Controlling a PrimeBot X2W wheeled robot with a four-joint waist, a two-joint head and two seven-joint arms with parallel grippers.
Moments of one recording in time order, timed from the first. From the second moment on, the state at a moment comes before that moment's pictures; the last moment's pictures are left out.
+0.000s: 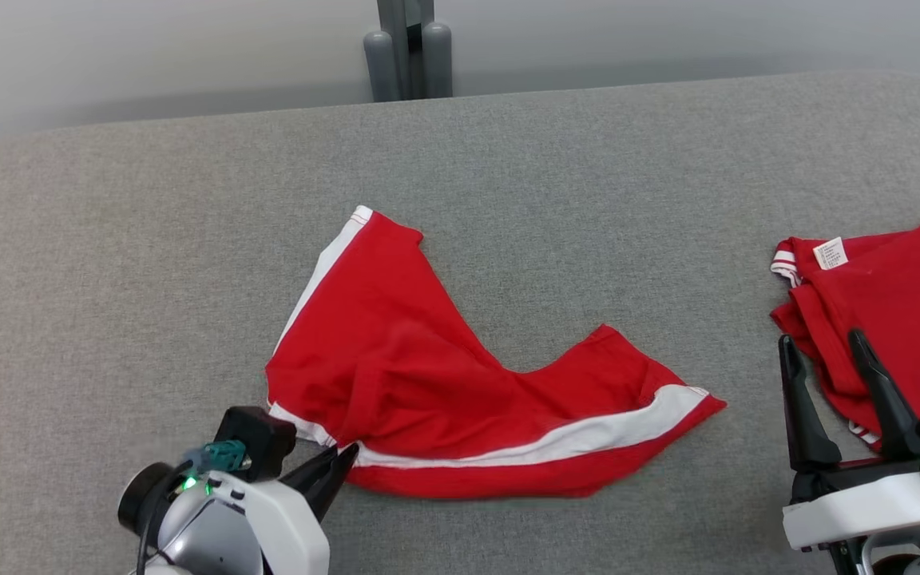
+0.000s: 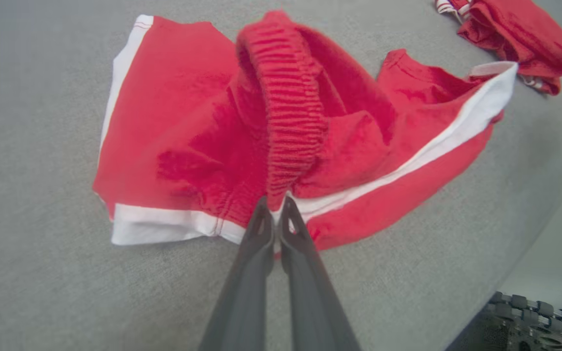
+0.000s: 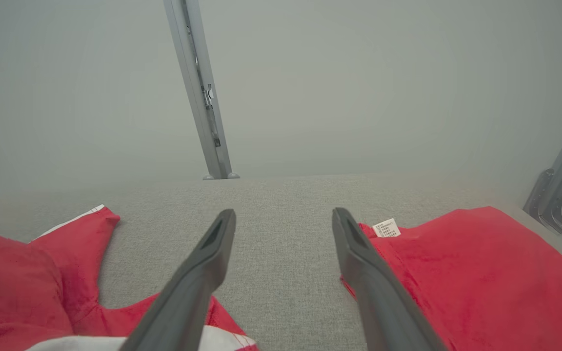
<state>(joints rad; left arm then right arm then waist) -0.14 0.42 -0.53 -0.11 -0.56 0.05 0.40 0.00 -0.05 -0.04 -0.04 0.17 0.13 -0.12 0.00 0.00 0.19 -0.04</state>
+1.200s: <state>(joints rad) -0.05 0.32 -0.28 -0.16 -0.63 0.17 0.00 0.01 -0.05 -0.08 -0.09 0.13 0.13 -0.07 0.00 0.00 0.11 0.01</state>
